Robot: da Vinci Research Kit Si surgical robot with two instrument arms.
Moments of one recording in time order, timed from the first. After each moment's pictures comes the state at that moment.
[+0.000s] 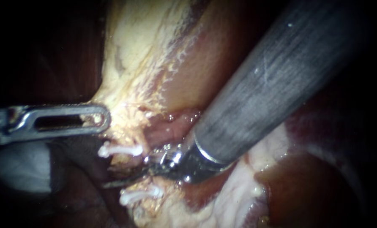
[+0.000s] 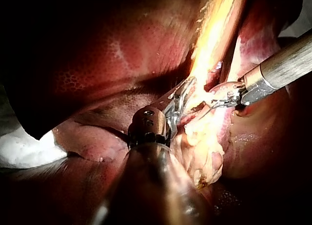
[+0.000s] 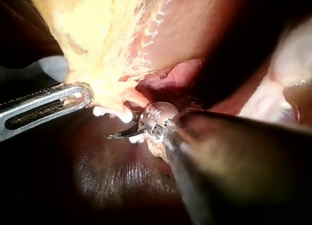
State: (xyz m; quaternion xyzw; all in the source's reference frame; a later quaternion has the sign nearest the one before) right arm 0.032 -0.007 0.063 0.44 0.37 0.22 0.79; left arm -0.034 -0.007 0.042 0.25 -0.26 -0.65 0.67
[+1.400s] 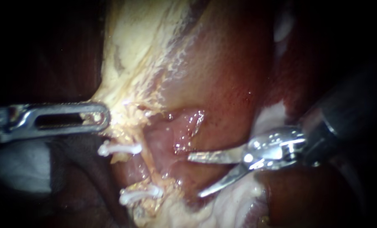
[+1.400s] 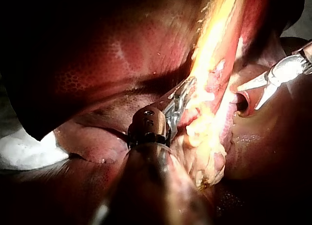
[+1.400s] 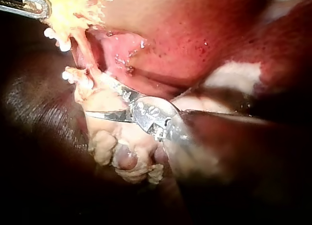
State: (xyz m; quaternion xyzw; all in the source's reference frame) right arm 0.013 -0.002 0.055 0.26 0.54 0.05 0.80; left arm -0.034 -0.007 0.042 0.25 -0.26 -0.65 0.67
